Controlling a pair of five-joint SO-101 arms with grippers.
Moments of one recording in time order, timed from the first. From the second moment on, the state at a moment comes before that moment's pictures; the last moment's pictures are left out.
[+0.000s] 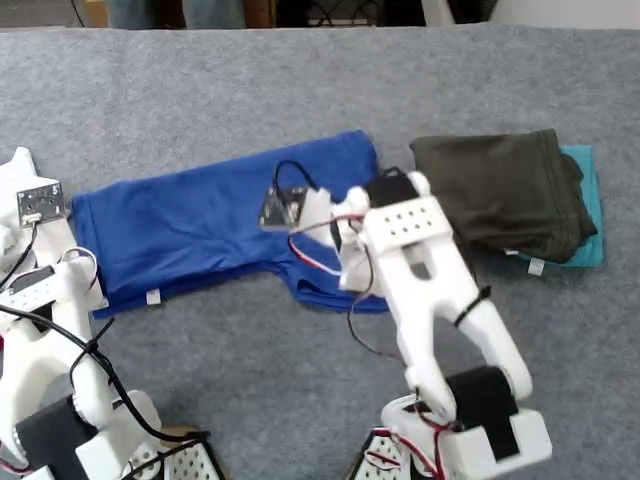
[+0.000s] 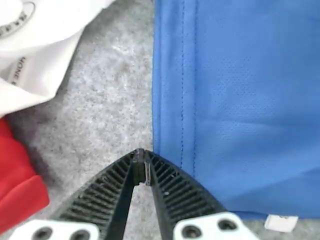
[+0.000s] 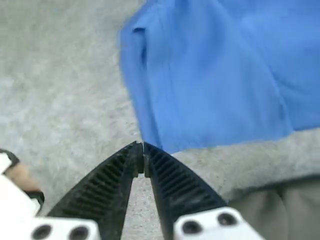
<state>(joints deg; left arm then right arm) -35.3 -19.8 58.6 35.2 -13.1 -17.2 -11.9 28.8 81.7 62.2</state>
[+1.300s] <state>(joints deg) -35.3 -19.8 58.8 35.2 -13.1 -21.0 2.2 39.0 57.8 69.8</state>
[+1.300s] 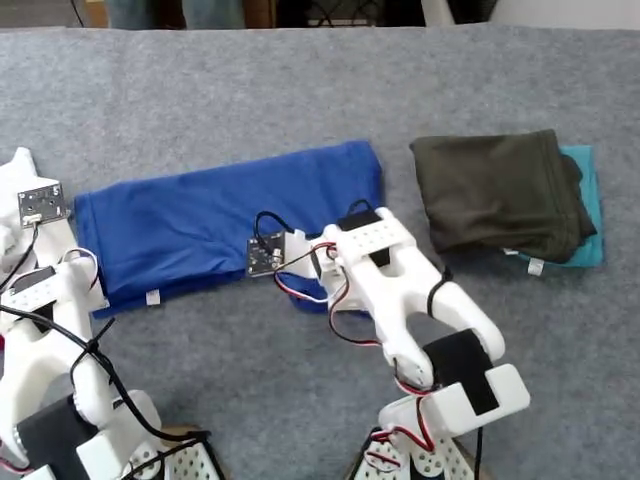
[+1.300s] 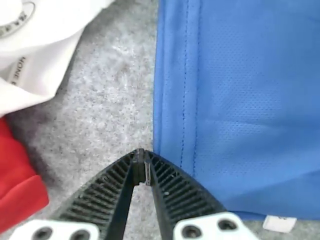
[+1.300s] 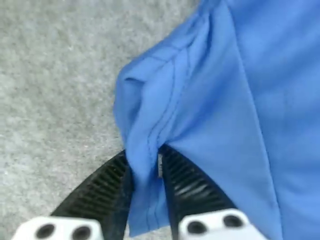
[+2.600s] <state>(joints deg) -35.3 -19.8 58.8 35.2 -13.1 -19.8 62.6 -70.6 100.3 77.1</state>
